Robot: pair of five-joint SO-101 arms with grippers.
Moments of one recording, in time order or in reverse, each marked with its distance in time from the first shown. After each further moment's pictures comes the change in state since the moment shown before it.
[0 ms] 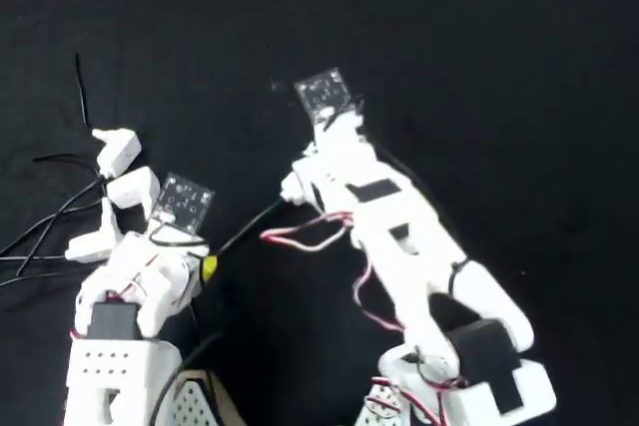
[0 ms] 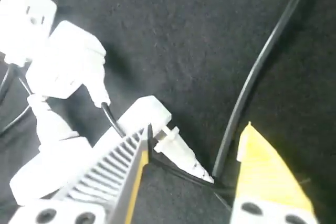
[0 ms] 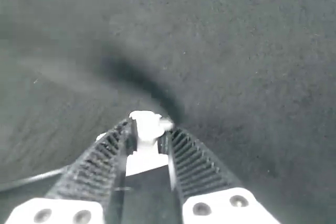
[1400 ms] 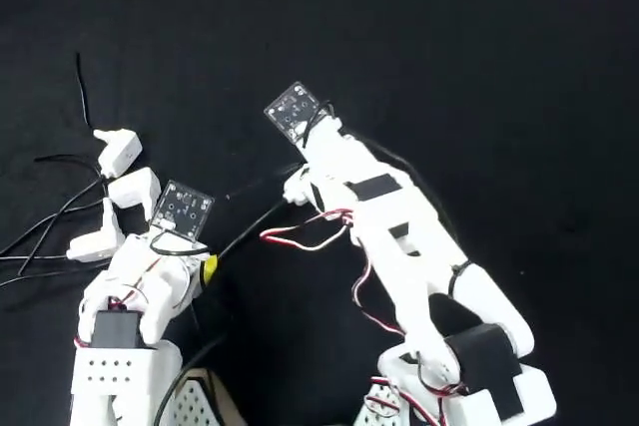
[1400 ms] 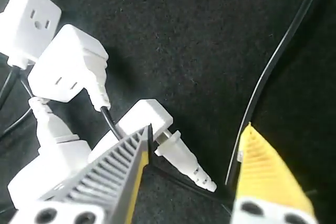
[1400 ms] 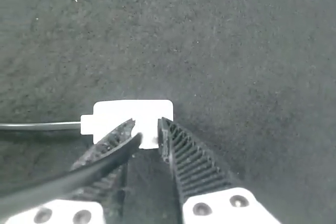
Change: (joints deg) left arm -0.2 -5.2 3.3 0.1 0.0; right arm -0.9 -2.4 -1.5 8.4 19.3
